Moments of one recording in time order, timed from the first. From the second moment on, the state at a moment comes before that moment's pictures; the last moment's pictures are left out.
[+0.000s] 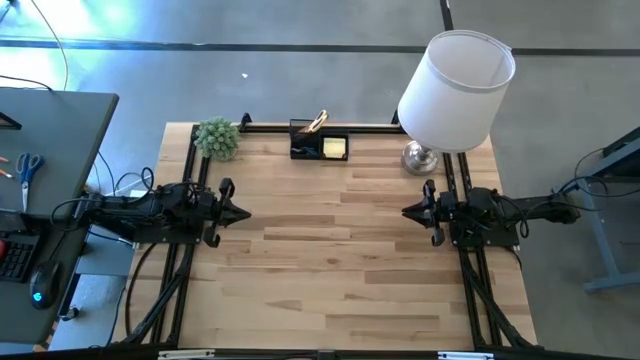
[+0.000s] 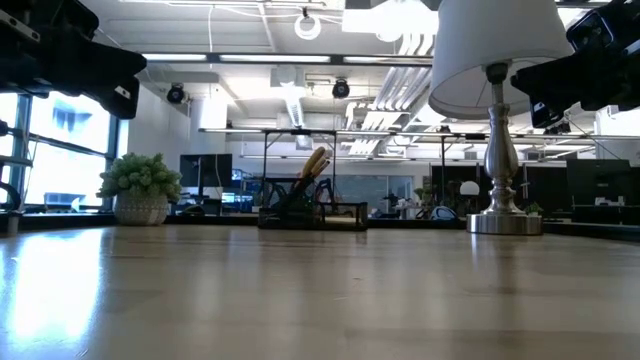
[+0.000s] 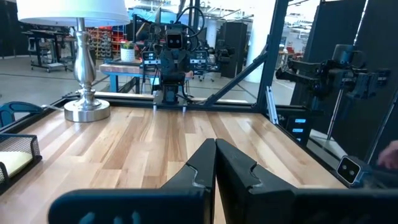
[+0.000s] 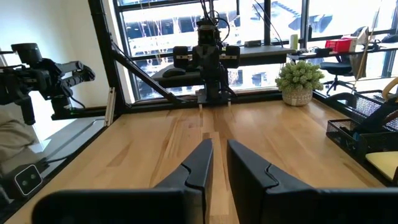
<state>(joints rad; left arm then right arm) 0.08 0.01 0.01 0.03 0.09 -0.09 0.10 0.01 0.01 0.03 0.06 0.09</state>
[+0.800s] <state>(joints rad) 0.08 0.01 0.01 0.03 0.09 -0.09 0.10 0.01 0.01 0.03 0.06 0.09</state>
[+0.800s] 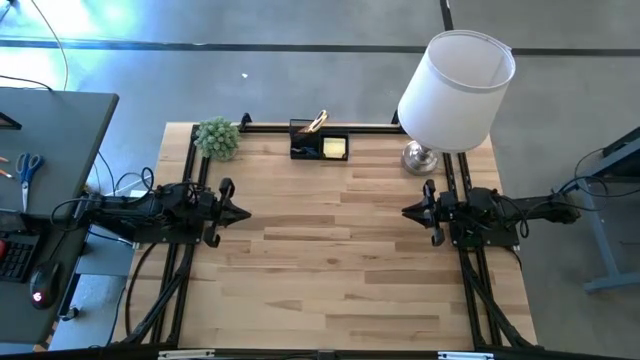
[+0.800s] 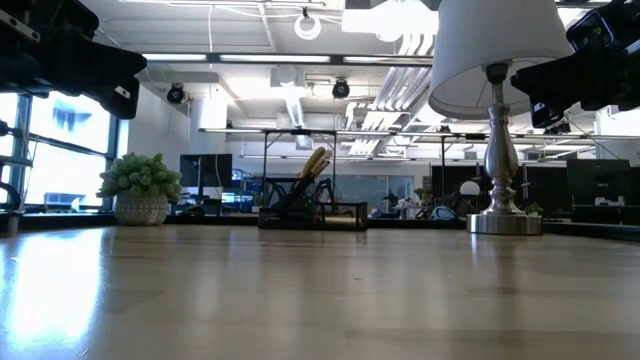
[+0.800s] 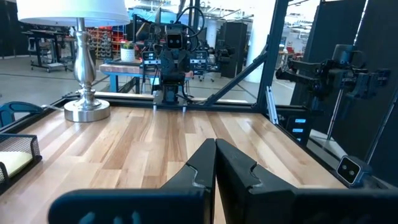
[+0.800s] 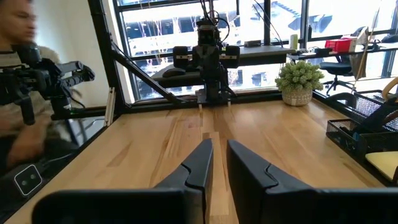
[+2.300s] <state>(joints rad) 0.08 0.01 0.01 0.02 0.09 -0.09 0.10 0.01 0.01 0.03 0.07 0.09</state>
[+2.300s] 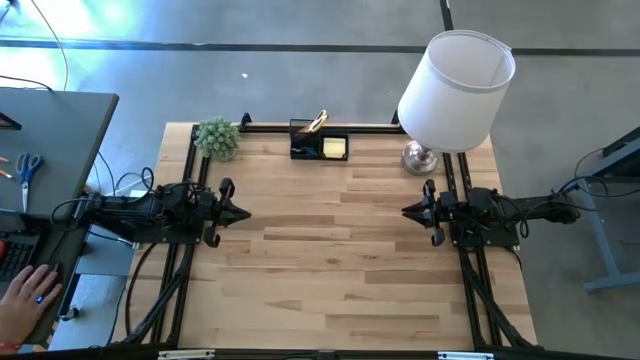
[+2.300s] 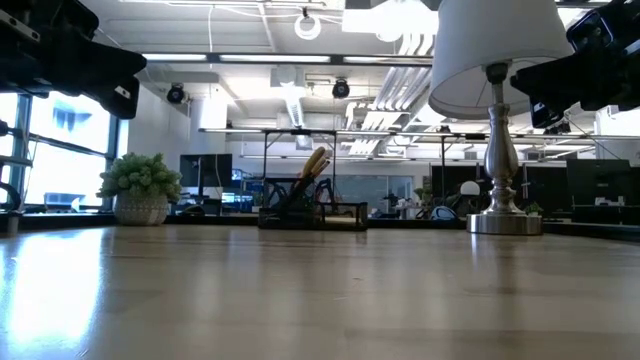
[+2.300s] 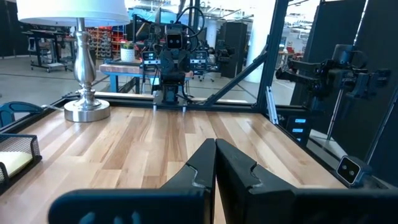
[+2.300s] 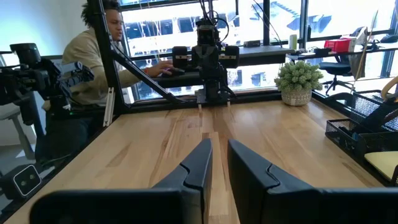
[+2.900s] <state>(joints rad) 0.08 0.01 0.01 0.02 0.09 -0.09 0.10 0.01 0.01 0.03 0.06 0.09</state>
